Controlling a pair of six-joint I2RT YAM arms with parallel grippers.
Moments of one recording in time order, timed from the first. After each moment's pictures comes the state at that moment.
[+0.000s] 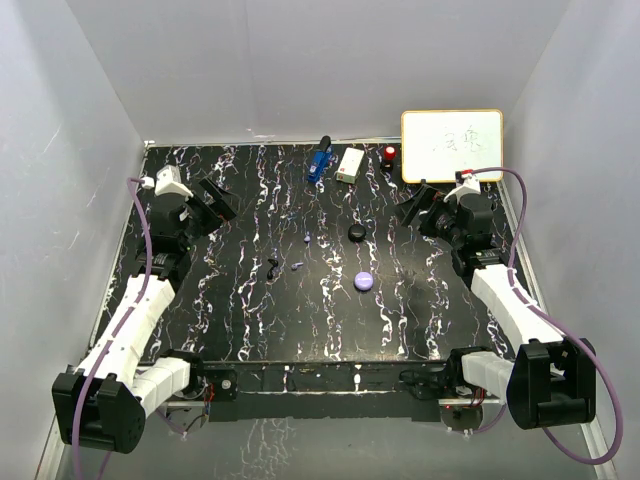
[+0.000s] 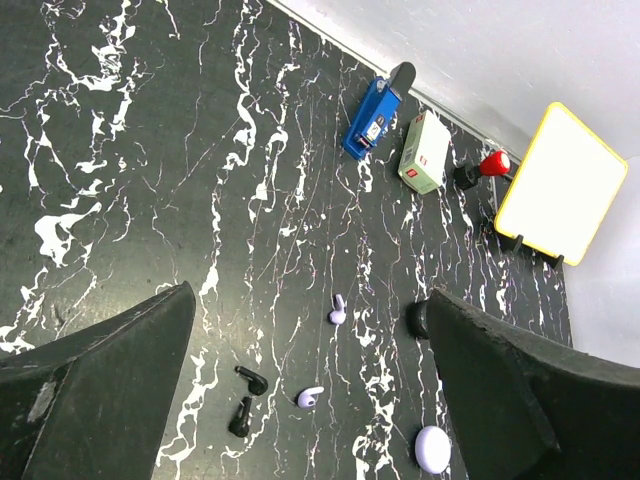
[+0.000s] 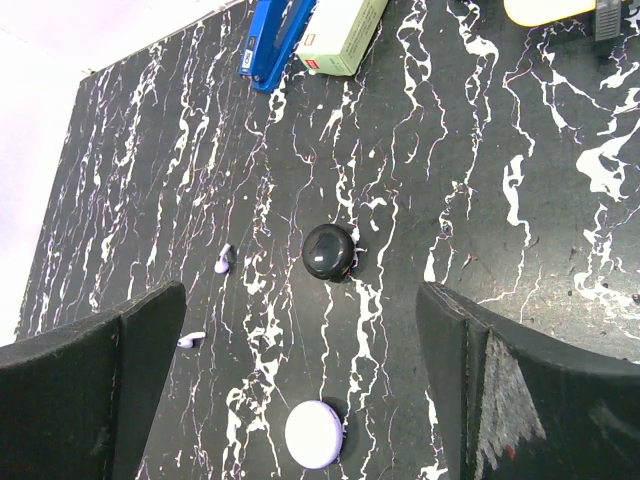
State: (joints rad) left arm -0.15 1.01 0.79 -0.12 0.02 -0.65; right arm 0.07 1.11 0.68 0.11 -0.29 0.53
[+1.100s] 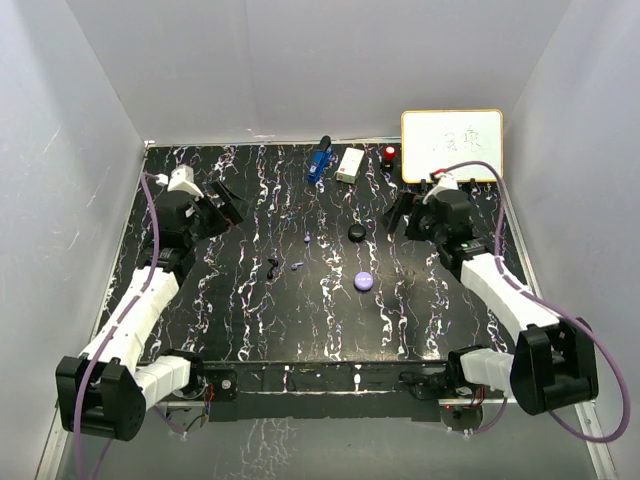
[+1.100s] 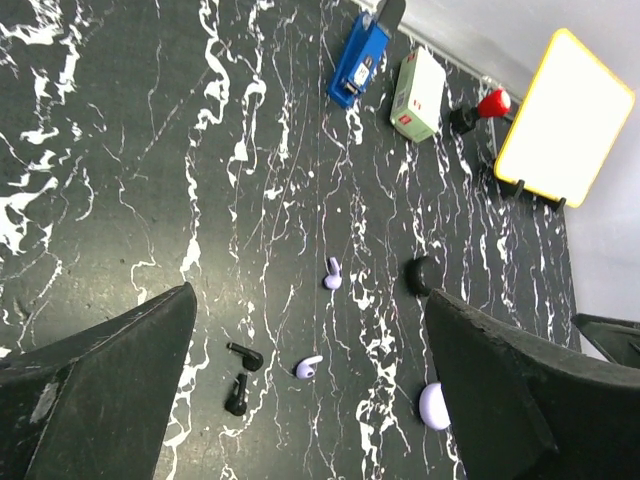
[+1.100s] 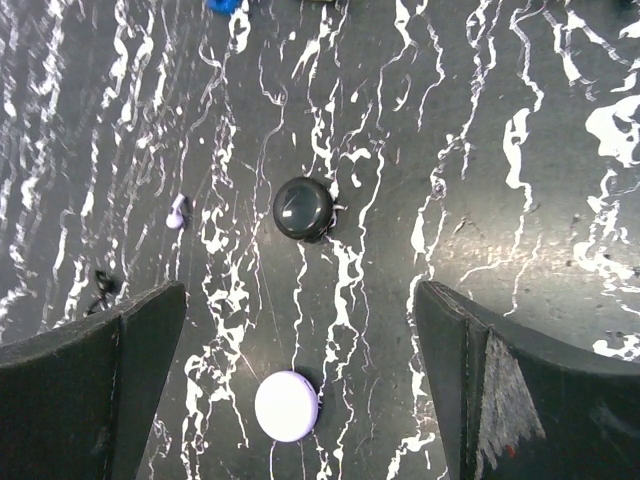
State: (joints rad) left arm -0.16 1.06 0.79 -0.11 0.12 -0.61; right arm 0.17 1.17 0.73 -0.02 -0.20 0.43
